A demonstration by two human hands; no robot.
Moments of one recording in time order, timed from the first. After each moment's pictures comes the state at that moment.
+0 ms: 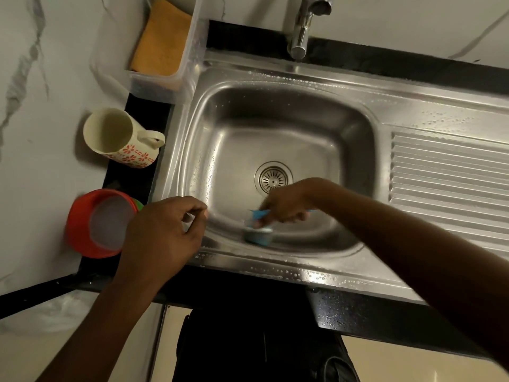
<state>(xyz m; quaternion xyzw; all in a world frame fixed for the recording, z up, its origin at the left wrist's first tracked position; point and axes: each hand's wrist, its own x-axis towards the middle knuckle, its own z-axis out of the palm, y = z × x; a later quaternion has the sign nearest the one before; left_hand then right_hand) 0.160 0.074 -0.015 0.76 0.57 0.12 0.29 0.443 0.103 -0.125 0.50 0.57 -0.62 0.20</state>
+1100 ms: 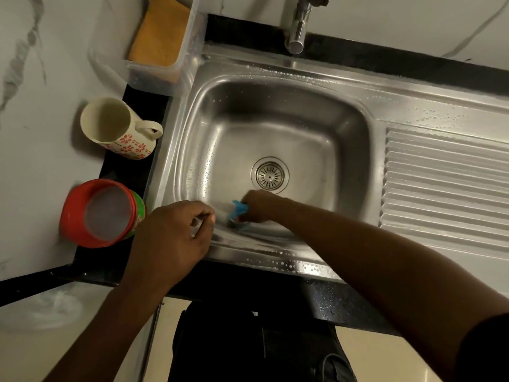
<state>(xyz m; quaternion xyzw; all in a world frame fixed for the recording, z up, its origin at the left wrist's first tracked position) 0.164 0.051 -0.020 0.77 0.54 0.13 0.31 0.381 0.087 -0.184 0.59 0.64 -0.45 0.19</state>
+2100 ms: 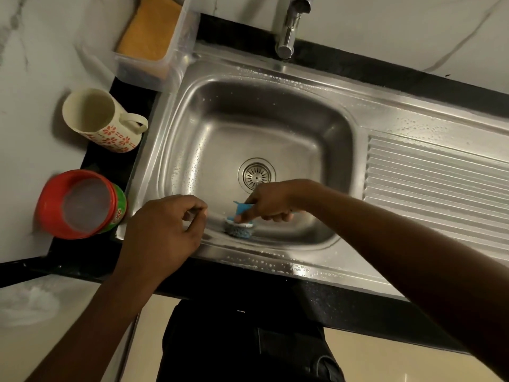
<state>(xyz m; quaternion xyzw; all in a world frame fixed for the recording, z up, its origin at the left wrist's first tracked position) 0.185 0.044 -0.019 0.76 0.56 0.14 0.31 0.441 0.083 -0.092 0.55 0.48 -0.66 0.18</state>
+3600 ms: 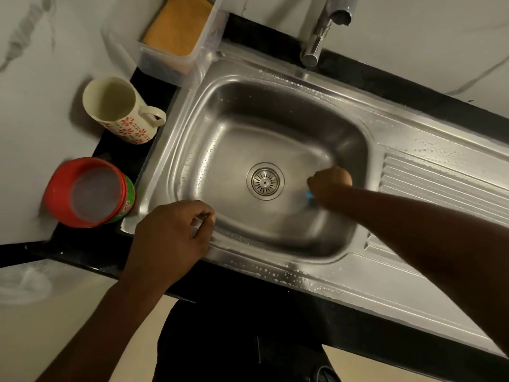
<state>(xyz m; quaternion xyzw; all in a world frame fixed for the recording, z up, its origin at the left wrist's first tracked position) 0.181 0.033 -0.028 0.73 0.59 0.15 0.31 0.515 0.098 -0.114 0.60 0.66 -0.14 0.43</state>
